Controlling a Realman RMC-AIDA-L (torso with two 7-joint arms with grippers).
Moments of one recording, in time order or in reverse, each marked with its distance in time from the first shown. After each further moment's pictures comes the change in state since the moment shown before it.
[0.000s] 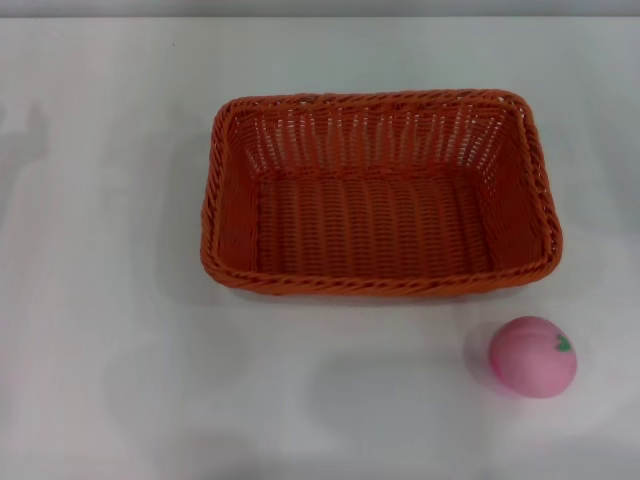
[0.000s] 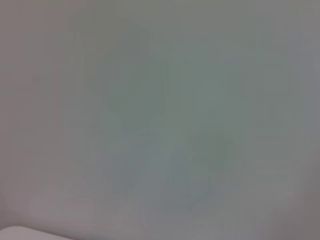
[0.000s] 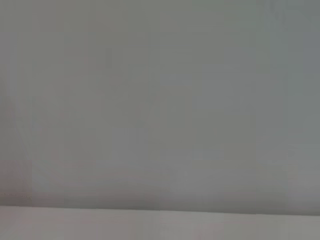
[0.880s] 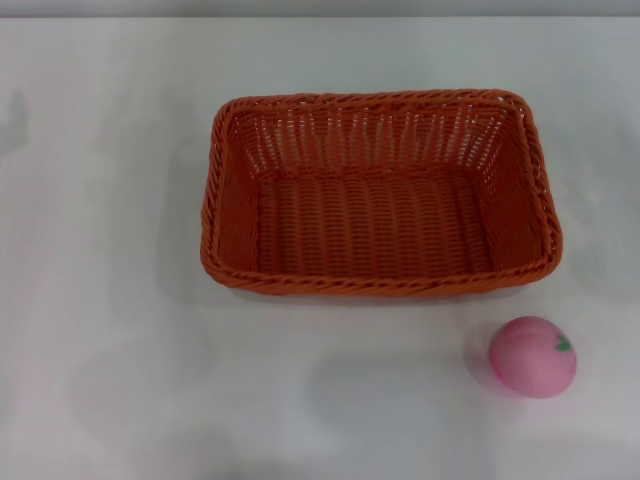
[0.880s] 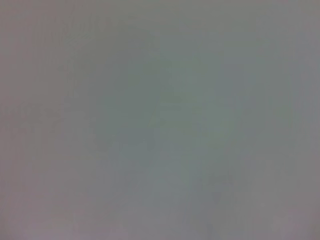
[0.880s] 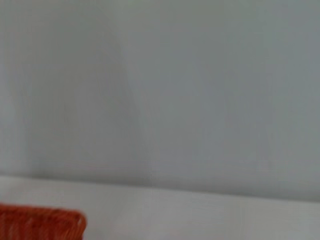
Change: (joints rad) left arm -0.041 0.005 -0.098 0.099 -0.252 0.006 0.235; right arm -0.161 -0.041 0.009 -0.104 -0.105 0.419 0.117
